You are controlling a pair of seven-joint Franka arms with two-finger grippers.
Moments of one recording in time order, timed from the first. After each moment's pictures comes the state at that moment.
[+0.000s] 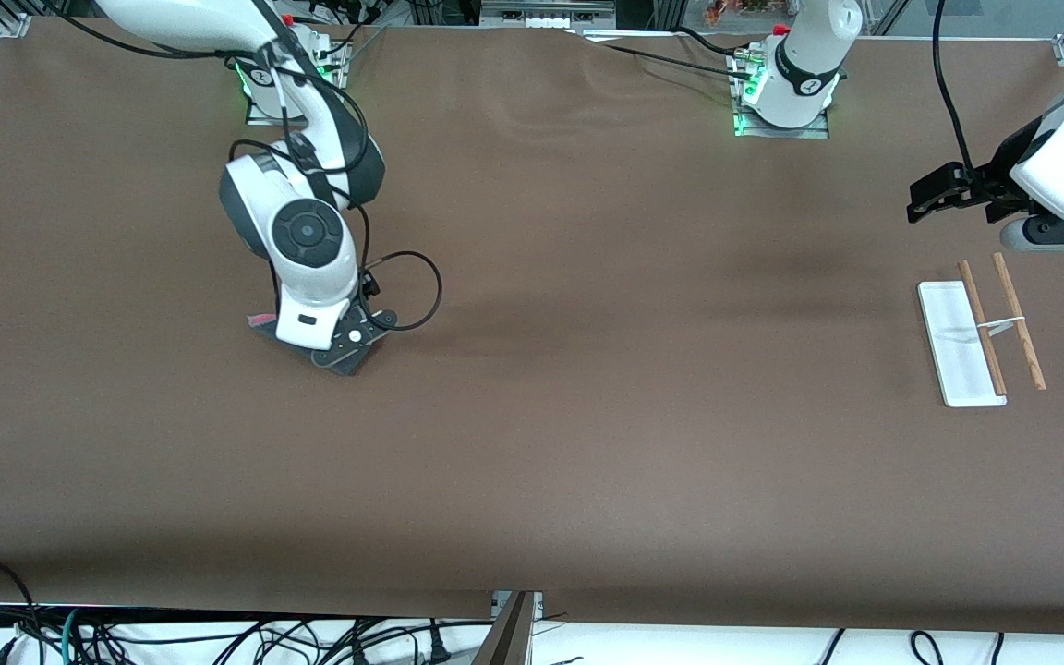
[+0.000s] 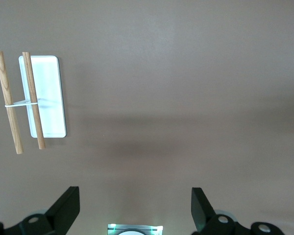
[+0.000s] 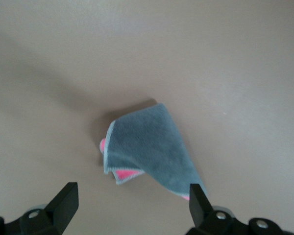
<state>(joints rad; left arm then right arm) -0.01 0.00 -0.04 -1.61 -0.02 1.47 -0.09 0.22 0.44 0.26 -1.78 -0.36 2.00 0.03</state>
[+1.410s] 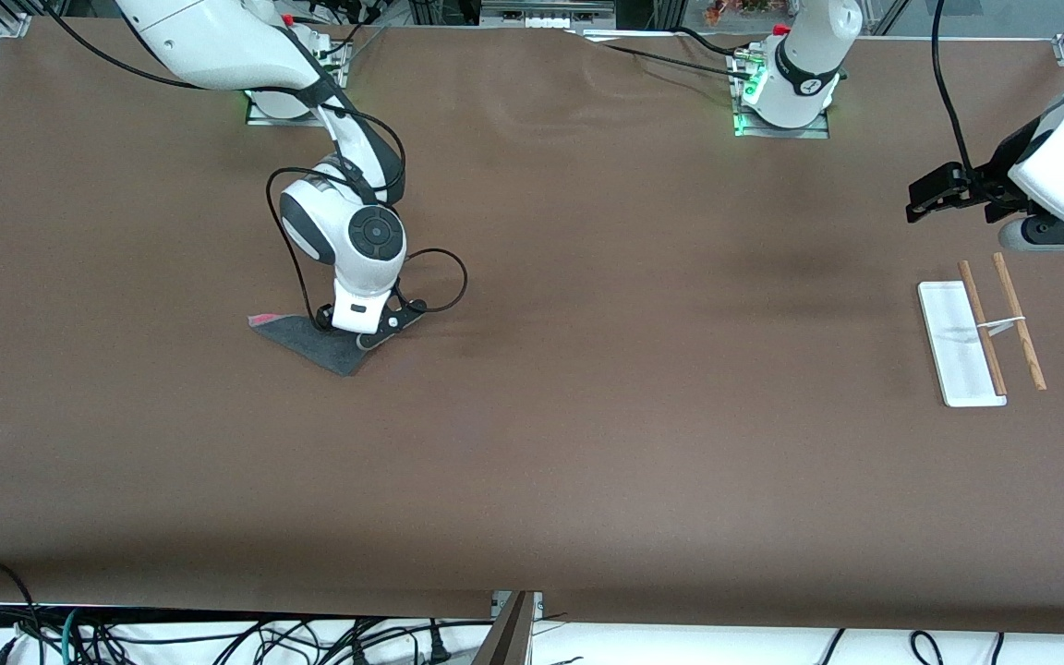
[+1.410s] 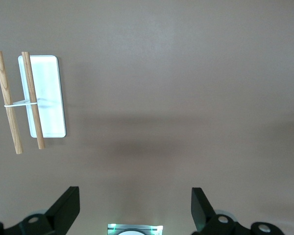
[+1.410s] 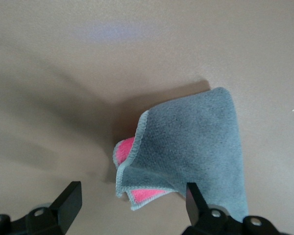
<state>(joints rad) -0.01 0.01 -0.04 -1.61 -0.02 1.47 -0.09 0.26 0.50 0.26 -1.98 -0.55 2.19 0.18</state>
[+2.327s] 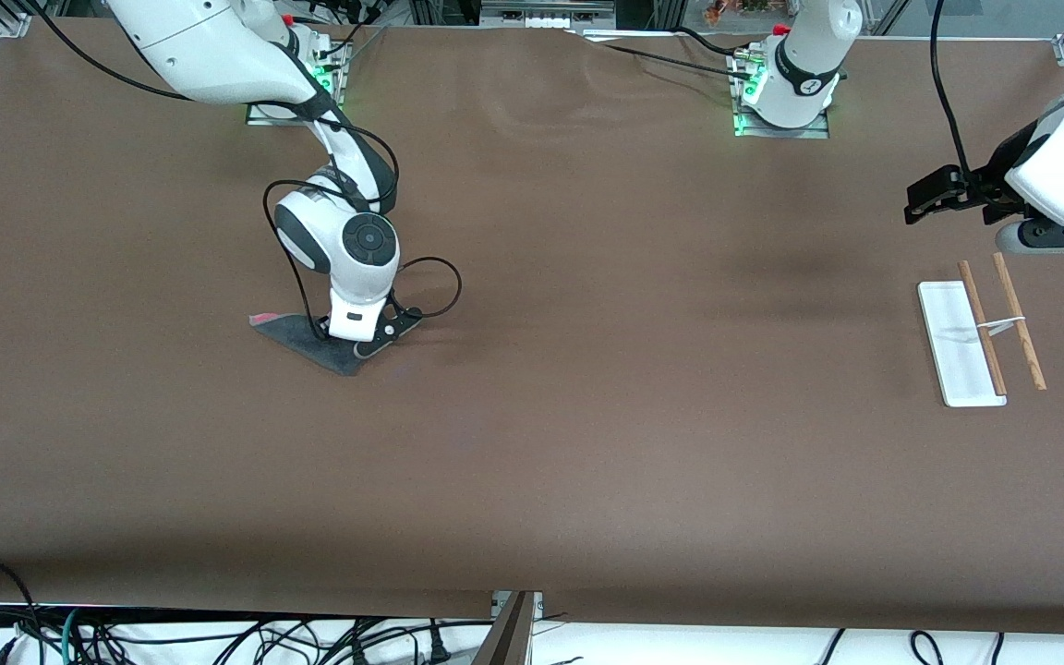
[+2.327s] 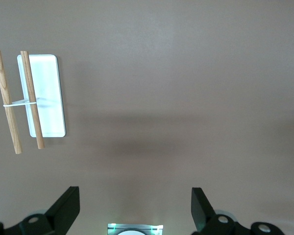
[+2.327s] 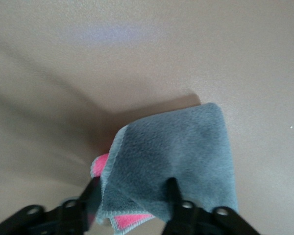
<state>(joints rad) -0.01 0.01 -0.04 -1.61 -0.02 1.47 -0.09 0.25 0.54 0.23 -1.98 -0.60 2.27 0.18</state>
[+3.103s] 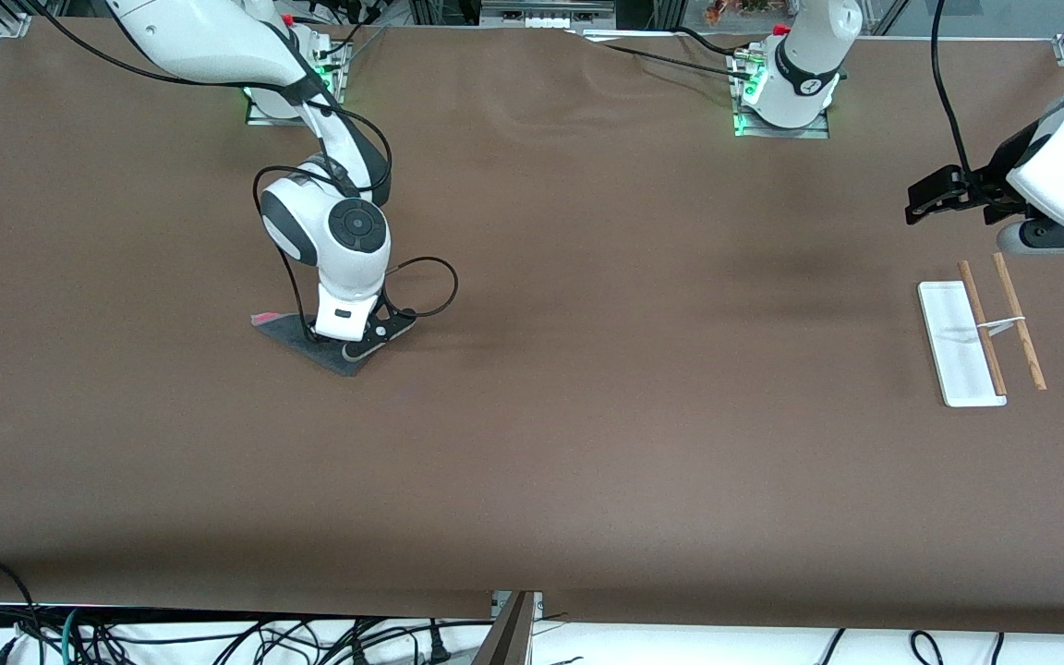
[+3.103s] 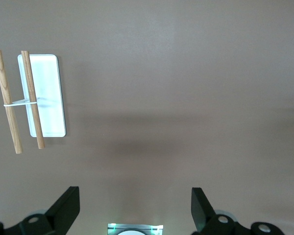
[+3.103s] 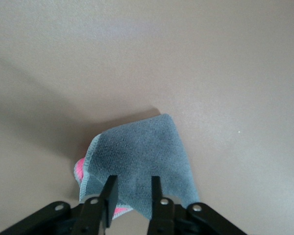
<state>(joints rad) -0.01 0.01 -0.04 -1.61 -0.02 1.47 -0.09 0.25 0.47 0.23 -1.96 -0.60 2.26 0.19</state>
